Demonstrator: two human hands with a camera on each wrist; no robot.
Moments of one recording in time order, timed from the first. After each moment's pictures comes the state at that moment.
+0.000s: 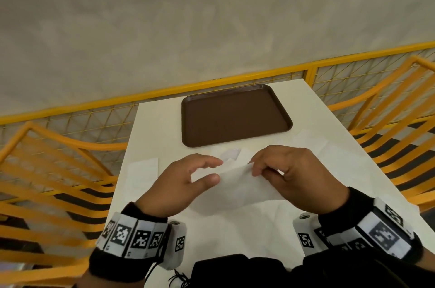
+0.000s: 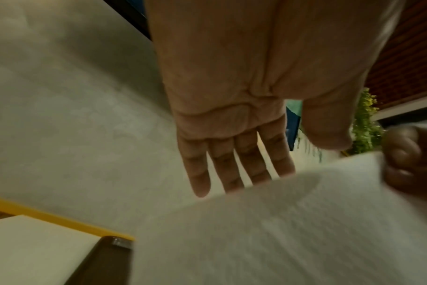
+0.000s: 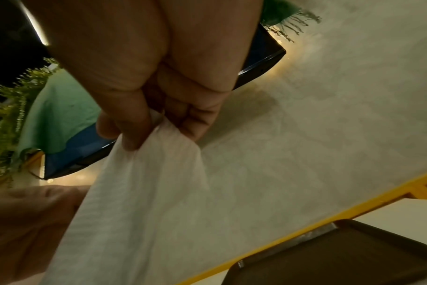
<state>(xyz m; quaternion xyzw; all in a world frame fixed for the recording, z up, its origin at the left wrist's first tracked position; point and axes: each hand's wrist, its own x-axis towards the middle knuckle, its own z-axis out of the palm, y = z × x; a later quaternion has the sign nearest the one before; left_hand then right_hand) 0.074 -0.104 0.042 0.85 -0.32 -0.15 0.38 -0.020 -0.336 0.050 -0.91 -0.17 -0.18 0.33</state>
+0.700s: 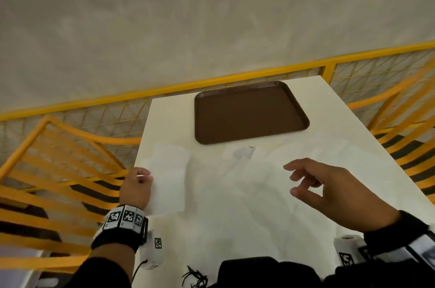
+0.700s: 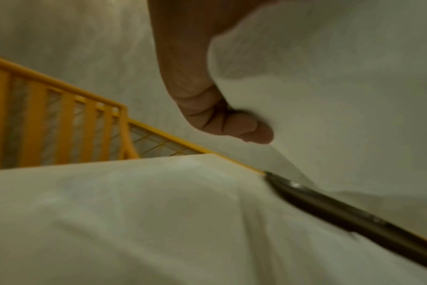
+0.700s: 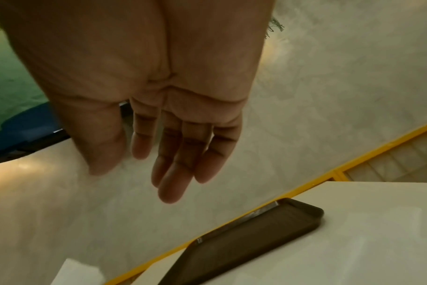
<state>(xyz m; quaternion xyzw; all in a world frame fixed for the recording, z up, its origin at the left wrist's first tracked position) 0.150 0.004 -0.070 0.92 0.11 0.00 0.38 -0.039 -0.362 0.017 -0.94 -0.02 -0.03 0.34</state>
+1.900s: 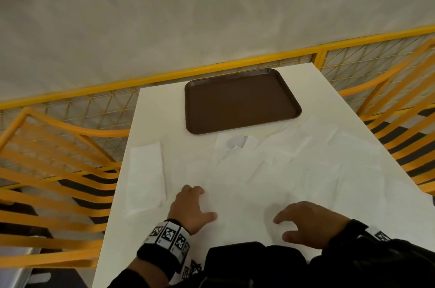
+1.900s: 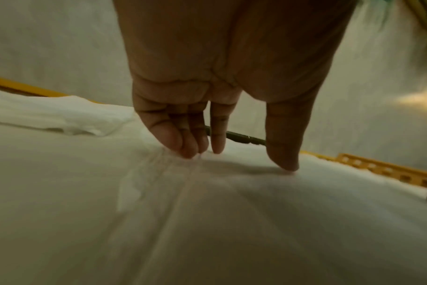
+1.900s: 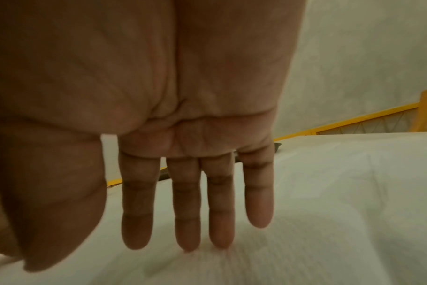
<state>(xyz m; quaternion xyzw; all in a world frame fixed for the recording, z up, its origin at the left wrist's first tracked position) 0.074 -0.078 -0.117 0.94 -0.13 -0.25 0.17 -0.055 -0.351 -0.083 -0.94 -0.03 0.29 0.18</state>
